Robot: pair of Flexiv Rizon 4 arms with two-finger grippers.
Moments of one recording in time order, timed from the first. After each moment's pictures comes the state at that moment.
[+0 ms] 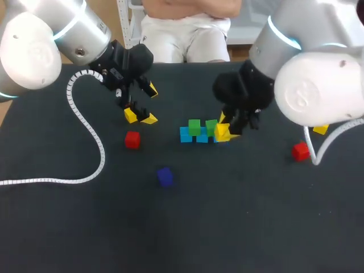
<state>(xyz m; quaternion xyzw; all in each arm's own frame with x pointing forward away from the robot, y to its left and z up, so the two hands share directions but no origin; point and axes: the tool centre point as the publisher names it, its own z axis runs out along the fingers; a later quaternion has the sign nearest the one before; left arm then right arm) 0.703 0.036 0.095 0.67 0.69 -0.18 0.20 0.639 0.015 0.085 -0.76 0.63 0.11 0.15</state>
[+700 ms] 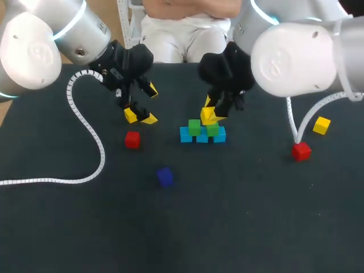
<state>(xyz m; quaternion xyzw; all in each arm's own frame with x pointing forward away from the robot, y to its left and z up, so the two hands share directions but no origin) 0.703 0.036 0.095 0.67 0.69 -0.18 0.20 0.678 0.043 0.097 -0.77 0.61 0.11 0.15</state>
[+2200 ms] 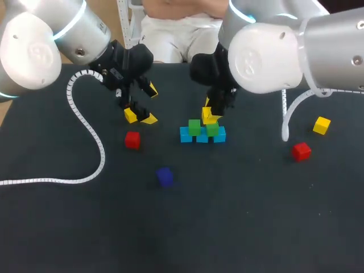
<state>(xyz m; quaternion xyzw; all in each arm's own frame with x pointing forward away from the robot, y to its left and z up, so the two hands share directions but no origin) 0.703 0.036 0.095 0.67 0.69 -0.18 0.20 0.693 0.040 0.081 -0.73 0.67 0.09 0.10</state>
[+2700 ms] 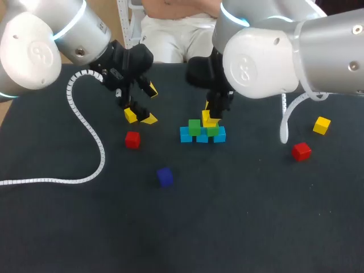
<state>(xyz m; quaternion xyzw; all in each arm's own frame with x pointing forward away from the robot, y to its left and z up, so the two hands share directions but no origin) 0.703 0.036 0.095 0.67 0.69 -0.18 0.20 0.684 0.042 0.080 -0.72 0.68 0.06 0.08</state>
